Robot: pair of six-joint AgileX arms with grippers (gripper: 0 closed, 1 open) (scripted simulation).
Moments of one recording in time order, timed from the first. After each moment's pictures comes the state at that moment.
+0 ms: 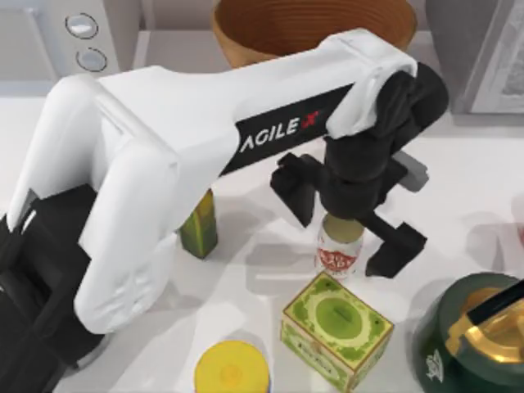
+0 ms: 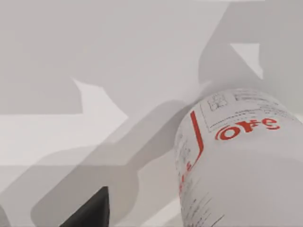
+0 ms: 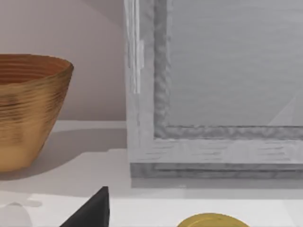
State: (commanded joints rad) left arm -0.87 2.42 2.10 -1.25 0.00 -0.05; right arm 0.00 0.00 0.00 0.00 0.00 0.00
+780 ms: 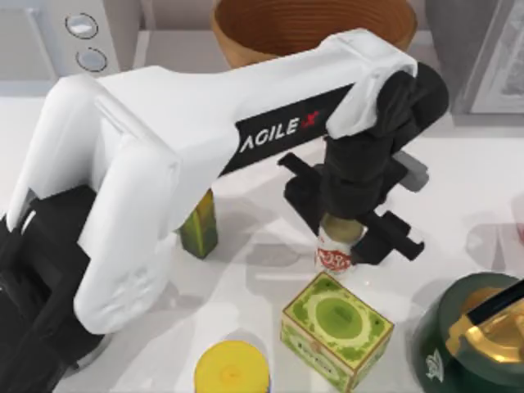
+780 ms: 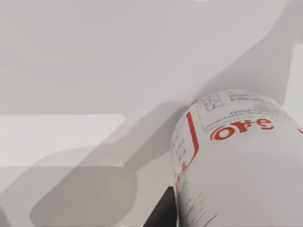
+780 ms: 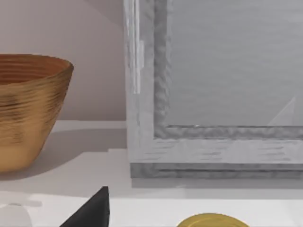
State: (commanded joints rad) left arm -0.87 2.42 2.10 -1.25 0.00 -0.05; right arm 0.00 0.00 0.00 0.00 0.00 0.00
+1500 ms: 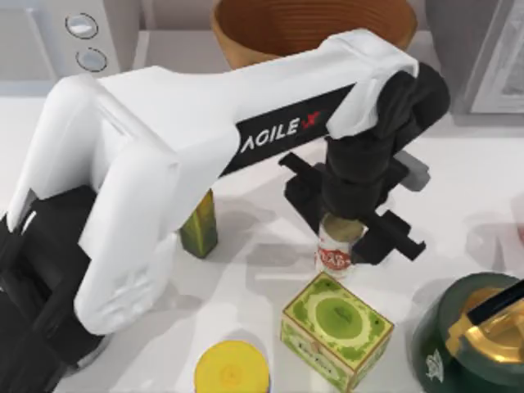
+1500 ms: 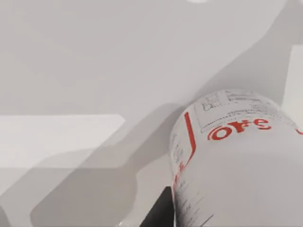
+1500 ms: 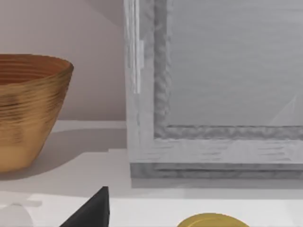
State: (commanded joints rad) left arm -0.87 2.42 2.10 -1.25 0.00 -0.05; right arm 0.00 0.00 0.00 0.00 0.00 0.00
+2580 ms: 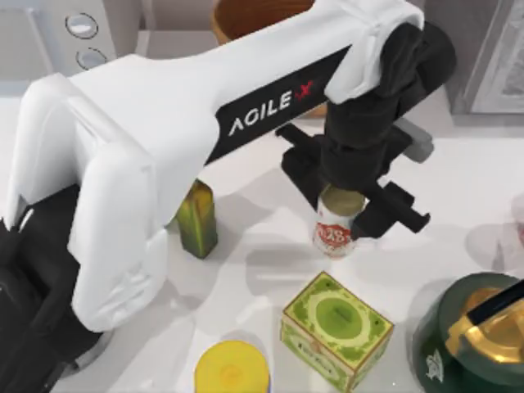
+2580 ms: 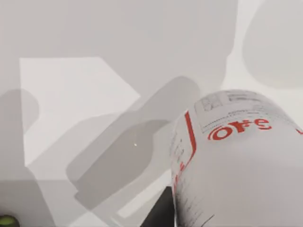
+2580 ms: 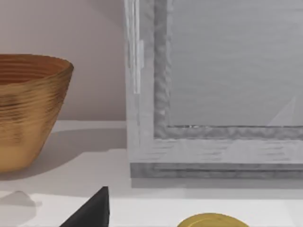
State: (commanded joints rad) left arm -0.85 2.41 2.26 -1.41 -0.01 -0.04; right arm 0.00 0.00 0.00 0.00 0.00 0.00
